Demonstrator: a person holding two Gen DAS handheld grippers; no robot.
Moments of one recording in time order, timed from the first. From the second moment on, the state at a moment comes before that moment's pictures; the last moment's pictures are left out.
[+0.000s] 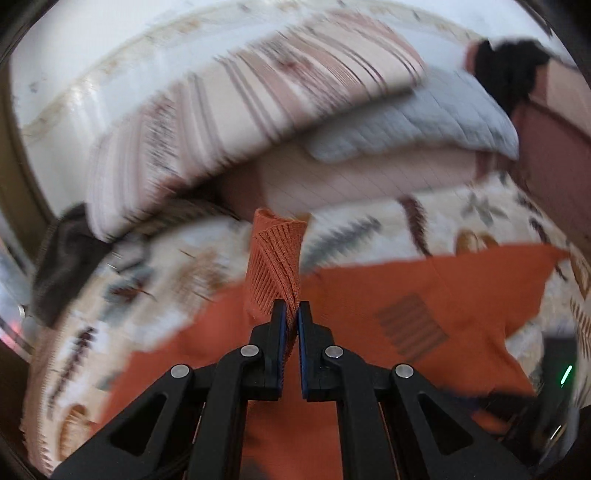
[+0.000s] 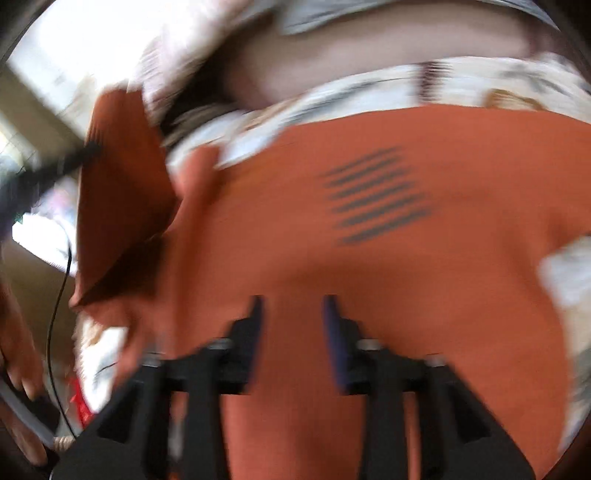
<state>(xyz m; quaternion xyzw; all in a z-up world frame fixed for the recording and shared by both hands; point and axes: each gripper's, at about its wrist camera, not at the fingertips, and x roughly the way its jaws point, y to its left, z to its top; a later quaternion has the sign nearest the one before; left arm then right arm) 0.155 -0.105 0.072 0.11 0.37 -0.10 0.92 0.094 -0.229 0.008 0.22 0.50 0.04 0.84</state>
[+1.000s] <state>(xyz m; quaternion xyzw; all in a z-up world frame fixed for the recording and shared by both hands) 0.148 0.149 0.009 -0.16 0.41 0.04 0.89 0.182 -0.221 -0.020 0.21 0.50 0.07 0.84</state>
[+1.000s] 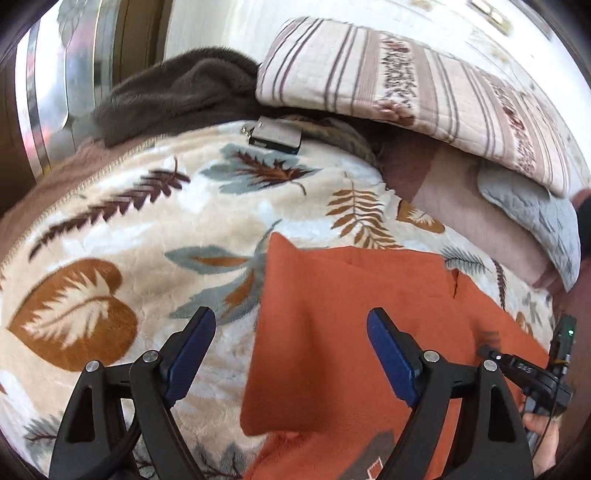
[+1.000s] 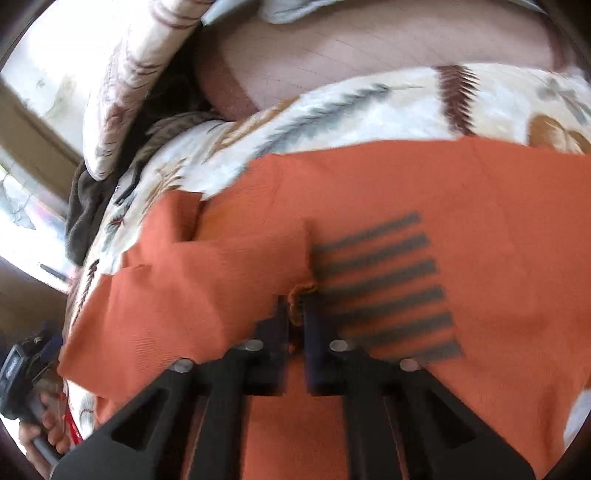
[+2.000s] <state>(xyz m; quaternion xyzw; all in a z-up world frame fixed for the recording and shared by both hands) 0.213 0.119 -0.026 -0.12 0.44 -0.01 0.89 0.290 -0.129 -0.001 0.09 0.53 0.14 0.83</state>
